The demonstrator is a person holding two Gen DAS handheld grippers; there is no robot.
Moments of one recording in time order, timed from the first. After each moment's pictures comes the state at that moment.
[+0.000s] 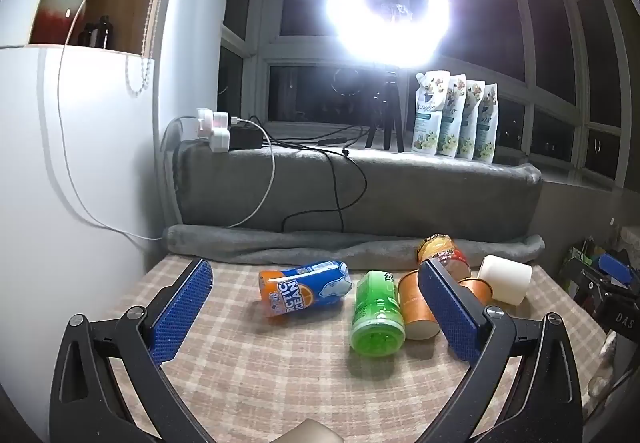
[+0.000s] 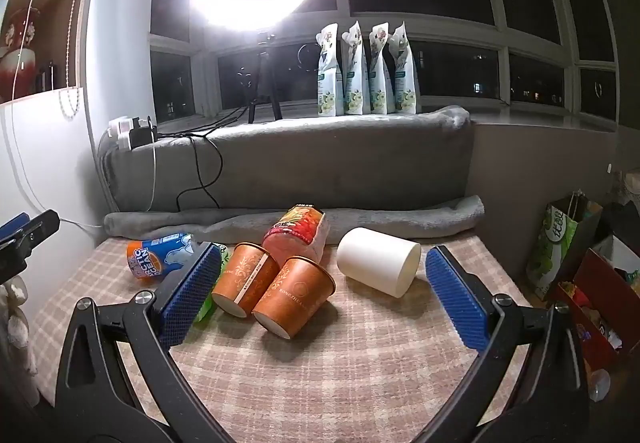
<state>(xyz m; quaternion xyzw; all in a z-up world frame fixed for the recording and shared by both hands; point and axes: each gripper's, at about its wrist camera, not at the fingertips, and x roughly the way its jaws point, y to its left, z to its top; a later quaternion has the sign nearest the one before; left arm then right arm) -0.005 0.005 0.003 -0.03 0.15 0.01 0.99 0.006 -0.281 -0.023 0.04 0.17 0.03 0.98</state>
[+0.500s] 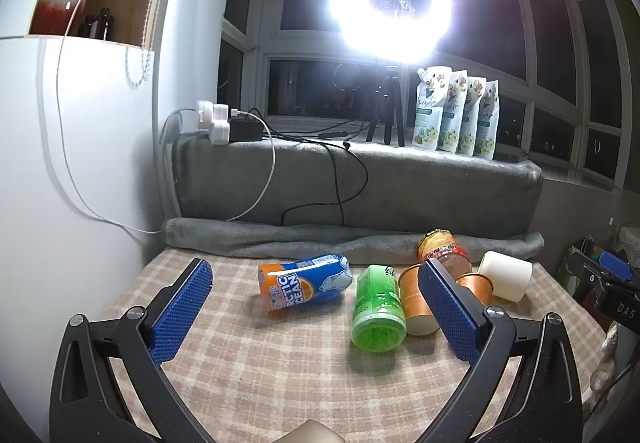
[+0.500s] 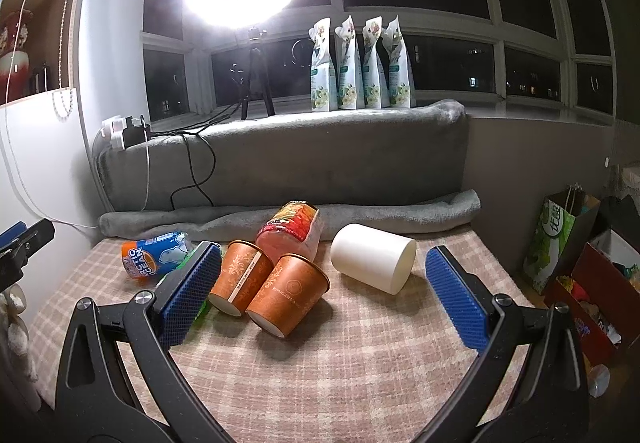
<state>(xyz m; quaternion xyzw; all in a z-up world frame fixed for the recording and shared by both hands) -0.004 0.004 -0.002 -0.04 0.16 0.01 0.99 0.011 -0.285 -0.026 0.05 0.18 0.02 0.98</state>
